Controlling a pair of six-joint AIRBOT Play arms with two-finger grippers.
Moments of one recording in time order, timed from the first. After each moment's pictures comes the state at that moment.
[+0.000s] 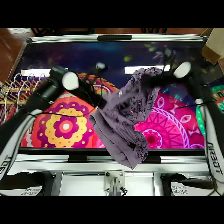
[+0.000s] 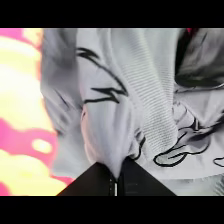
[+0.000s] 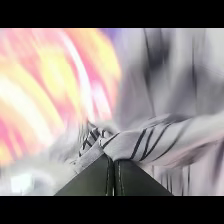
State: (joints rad) left arm -0.60 -1.48 1.64 1.39 -1.28 -1.48; right arm 0.11 -1.45 1.48 -1.10 0.94 1.53
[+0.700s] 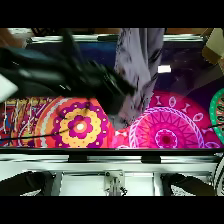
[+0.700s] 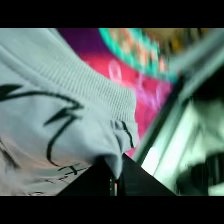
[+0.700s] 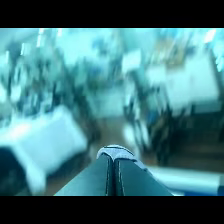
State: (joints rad) left arm -0.85 -1.28 1.83 1.17 -1.16 -1.48; right arm 0.34 -1.34 2.00 -1.04 0.59 1.48
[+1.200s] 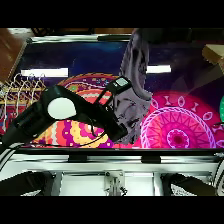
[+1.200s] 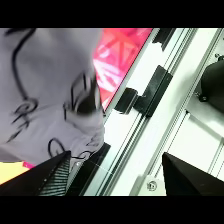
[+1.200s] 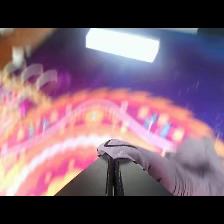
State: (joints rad) left arm -0.86 -1.28 1.49 1.16 -1.22 -1.41; right arm 0.29 -1.33 2.01 -1.14 1.25 1.48
